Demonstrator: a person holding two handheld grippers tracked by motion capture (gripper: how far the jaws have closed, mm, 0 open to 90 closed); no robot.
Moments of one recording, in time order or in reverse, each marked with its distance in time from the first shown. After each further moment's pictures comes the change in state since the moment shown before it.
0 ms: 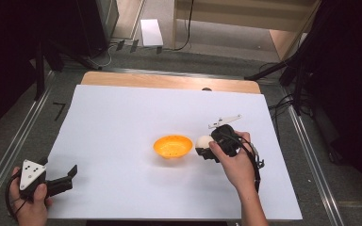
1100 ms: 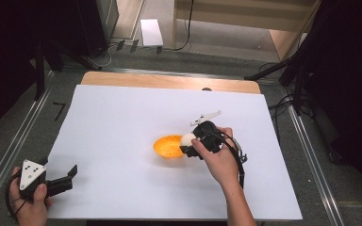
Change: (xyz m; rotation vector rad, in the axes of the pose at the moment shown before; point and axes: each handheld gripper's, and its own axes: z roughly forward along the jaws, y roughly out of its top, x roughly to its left) left arm 0.000 0.000 0.000 0.000 -0.003 0.000; right arm 0.029 0.029 0.022 0.004 0.042 -0.053
